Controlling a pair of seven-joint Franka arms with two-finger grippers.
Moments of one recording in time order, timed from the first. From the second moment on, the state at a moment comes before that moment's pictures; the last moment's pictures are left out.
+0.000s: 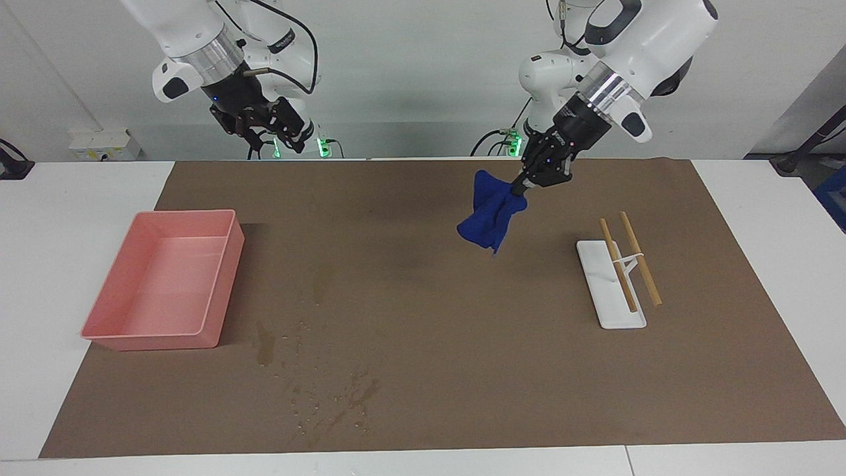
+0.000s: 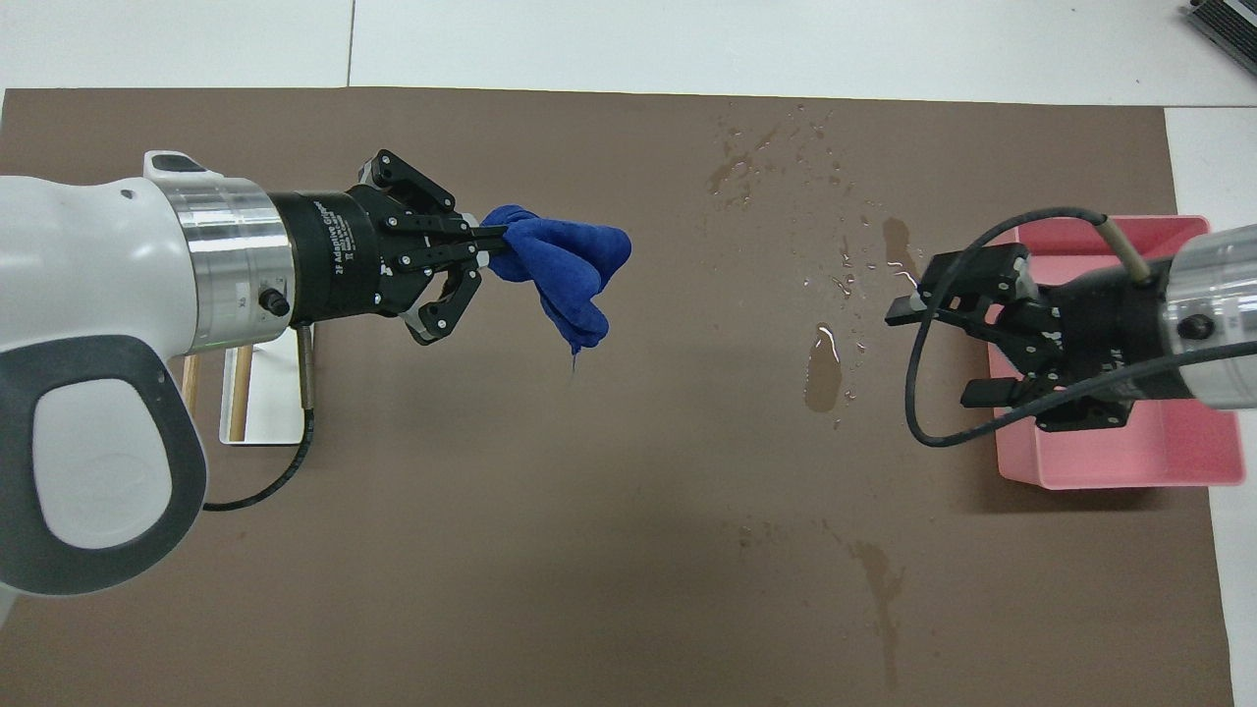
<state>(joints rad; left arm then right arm) 0.10 -0.06 -0.49 -1.79 -0.69 2.25 -1.94 0.04 -0.13 0.11 -1.72 0.47 1.71 0.80</state>
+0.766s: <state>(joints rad) -0.13 -0.07 -0.50 -1.86 -0.70 2.47 -2.22 0.22 -0.13 0.11 -1.86 0.66 2.14 1.17</state>
